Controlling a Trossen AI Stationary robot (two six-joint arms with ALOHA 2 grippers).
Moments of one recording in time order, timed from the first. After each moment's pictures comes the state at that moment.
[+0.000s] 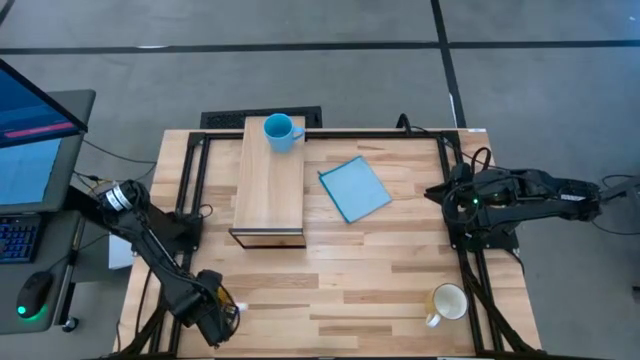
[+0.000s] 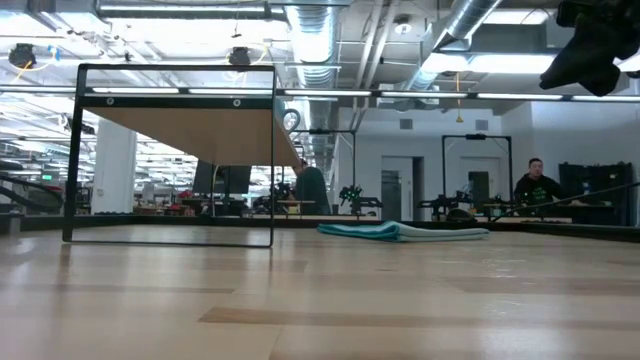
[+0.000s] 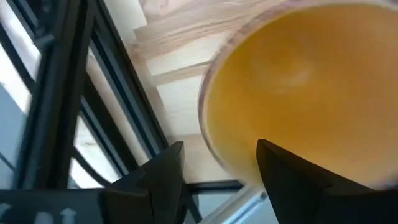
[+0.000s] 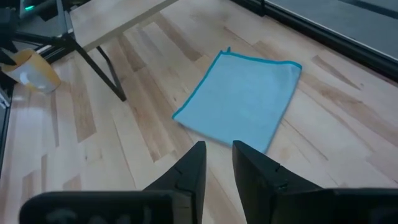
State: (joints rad) left arm -0.91 1.63 1.20 -1.16 0.26 -2.20; right arm 0.05 0.35 0.68 -0.96 0.27 0.49
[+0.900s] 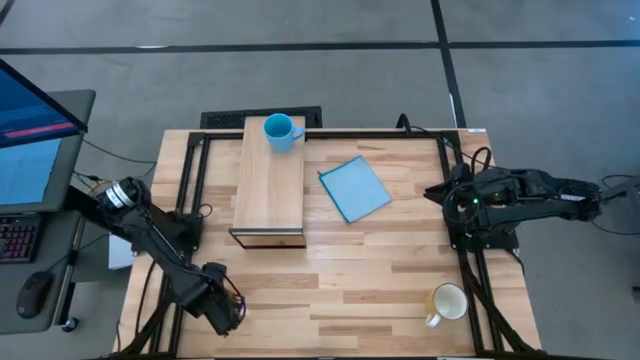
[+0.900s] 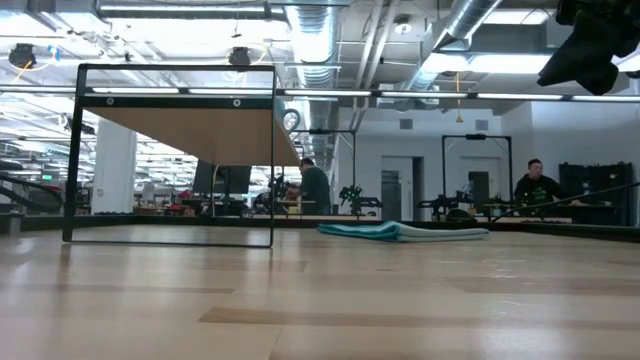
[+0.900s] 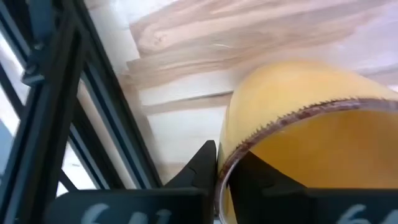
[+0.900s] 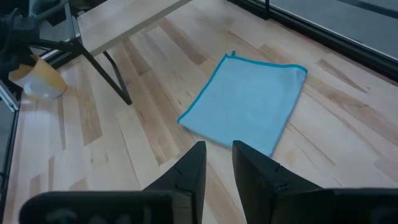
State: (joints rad) left arm -0.86 1.62 1.13 -1.14 0.22 -2.19; right arm 0.05 0.35 0.68 -0.93 0.26 0.49
